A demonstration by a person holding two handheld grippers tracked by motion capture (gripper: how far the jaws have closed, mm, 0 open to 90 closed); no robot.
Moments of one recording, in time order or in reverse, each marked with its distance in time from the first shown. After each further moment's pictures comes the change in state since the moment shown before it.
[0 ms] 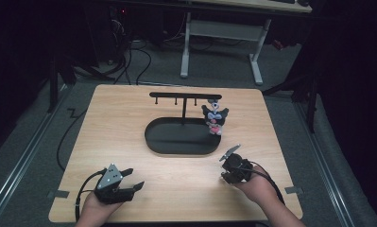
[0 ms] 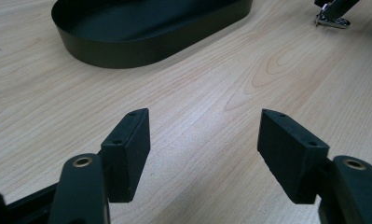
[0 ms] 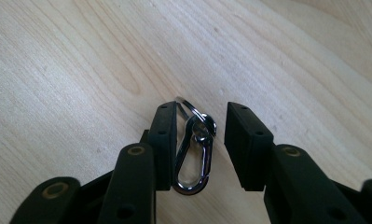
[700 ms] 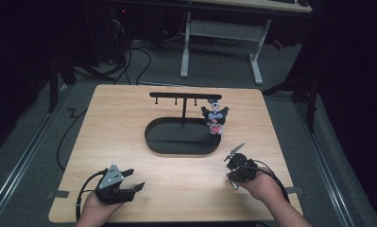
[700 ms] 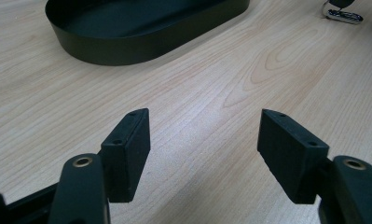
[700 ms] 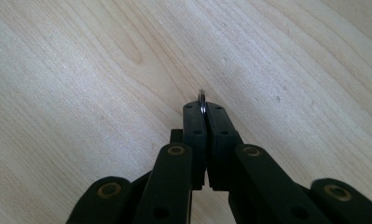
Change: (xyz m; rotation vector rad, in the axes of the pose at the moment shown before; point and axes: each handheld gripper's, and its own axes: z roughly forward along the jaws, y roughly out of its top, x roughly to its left) left arm -0.001 -0.001 0.002 0.012 -0.007 0.007; right arm -0.011 -0.008 -0.006 0.066 0.073 0.014
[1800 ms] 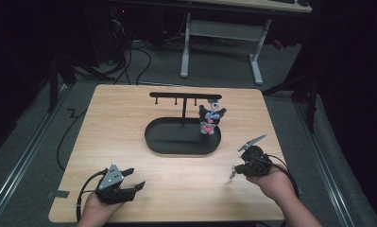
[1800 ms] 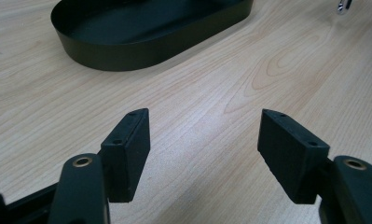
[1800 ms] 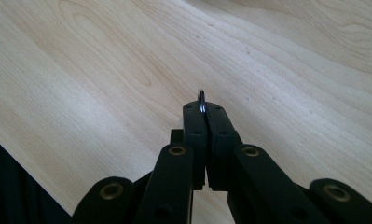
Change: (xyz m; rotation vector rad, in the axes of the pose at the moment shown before) left arm -0.002 0.001 0.000 -0.023 0.017 -0.001; right arm -0.015 -0.011 -0.052 -0.134 0.063 0.135
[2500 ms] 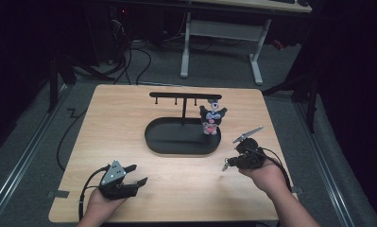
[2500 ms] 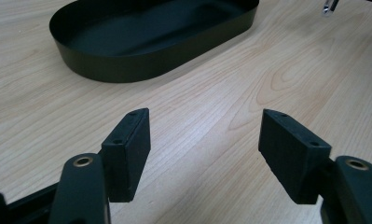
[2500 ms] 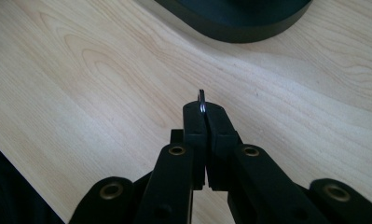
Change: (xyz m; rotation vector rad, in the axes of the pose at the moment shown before) left arm 0.004 0.006 0.012 -0.026 -0.014 -0.015; right arm 0.003 0.024 -0.001 -0.070 0.044 0.037
